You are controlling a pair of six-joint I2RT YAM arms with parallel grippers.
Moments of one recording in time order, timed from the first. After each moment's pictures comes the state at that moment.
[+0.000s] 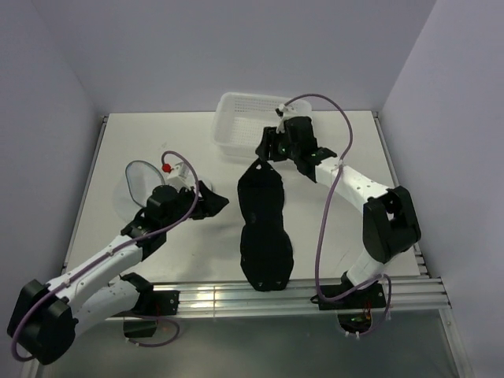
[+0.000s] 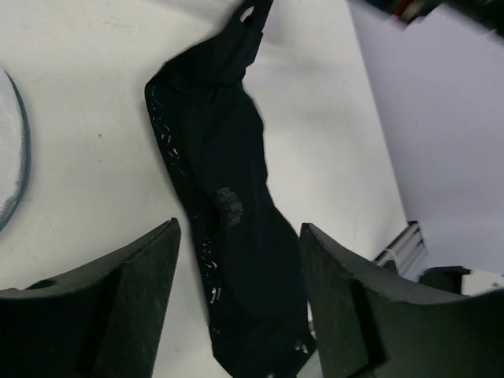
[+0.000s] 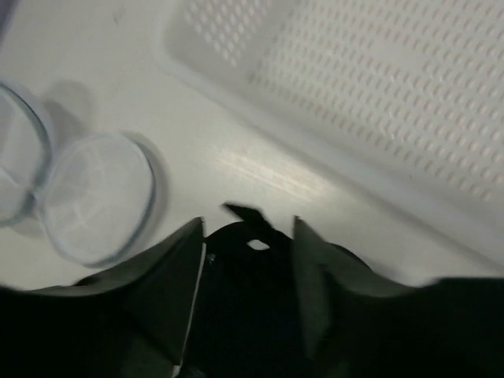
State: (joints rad) left arm -0.57 0.92 0.49 0.12 0.16 -0.76; right arm 0.44 1.64 1.17 -0.04 -0.16 0.32
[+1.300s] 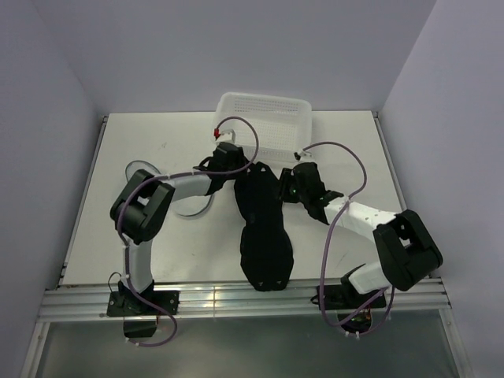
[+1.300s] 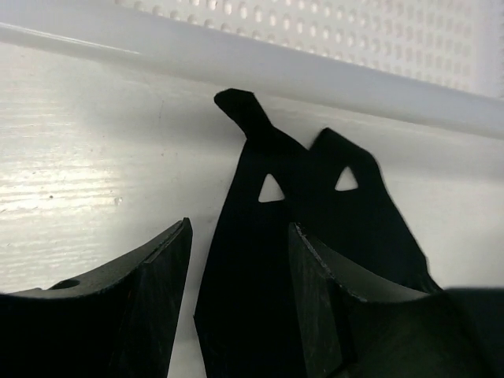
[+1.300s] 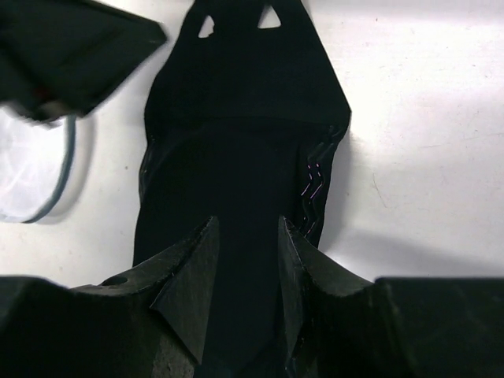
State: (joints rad) left arm -0.61 1.96 1.20 0.18 -0.22 -0.56; right arm 0.49 1.42 0.68 0.12 0.04 0.57
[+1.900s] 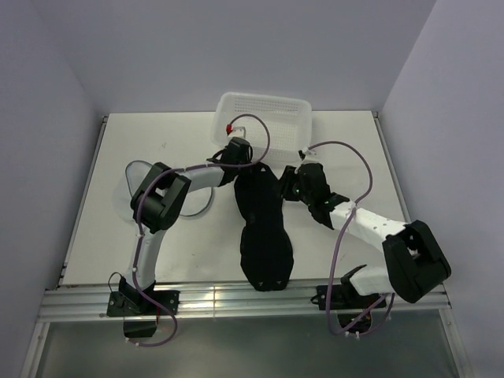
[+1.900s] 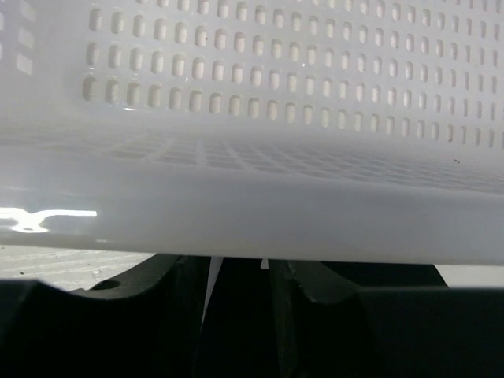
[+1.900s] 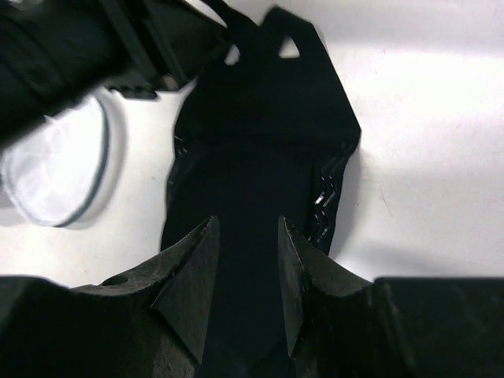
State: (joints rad) left arm -0.62 2.18 1.45 0.06 -0.27 -0.49; right arm 0.49 1.35 0.64 0.17 0.04 0.57
